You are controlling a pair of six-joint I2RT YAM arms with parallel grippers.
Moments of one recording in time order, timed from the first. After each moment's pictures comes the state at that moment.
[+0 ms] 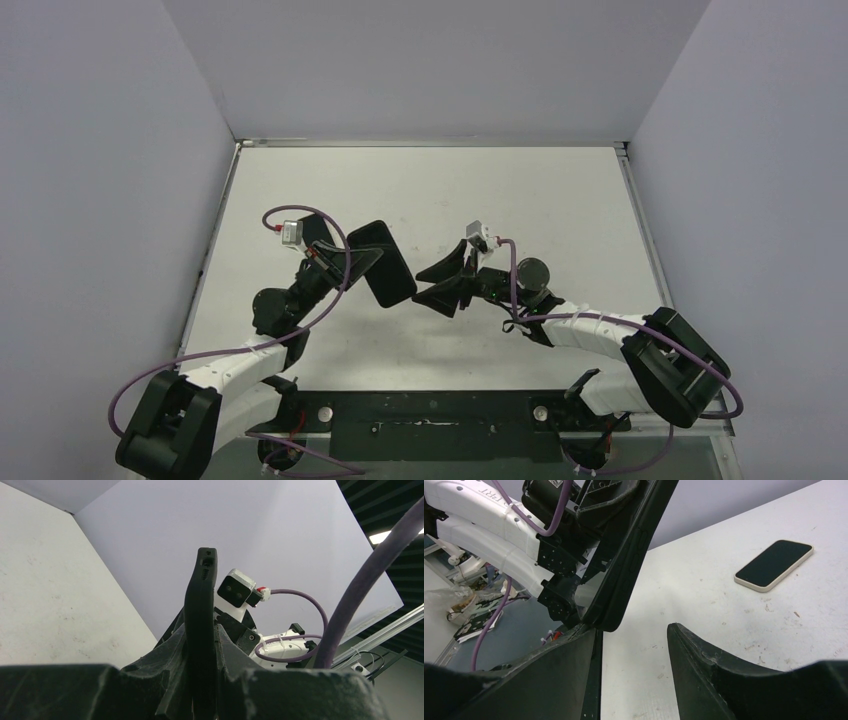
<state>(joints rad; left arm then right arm) -0.40 1.02 0.20 1.29 0.42 -1.36 0.72 1.33 0.44 1.08 -0.71 0.51</state>
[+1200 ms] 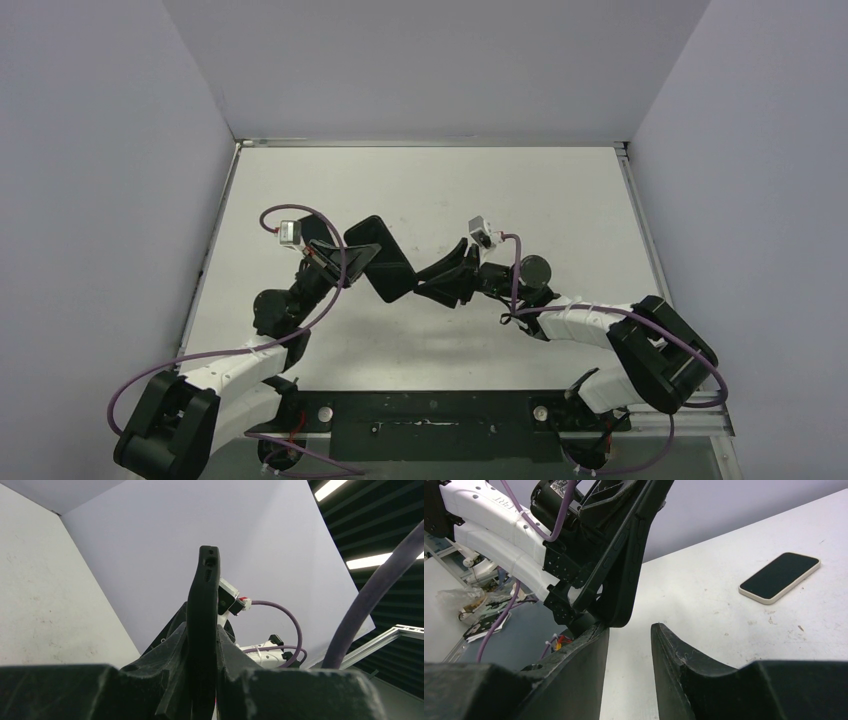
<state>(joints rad) -0.42 1.01 0.20 1.29 0.35 -1.46 0.67 1.41 0.46 1.23 -0.77 0.57</state>
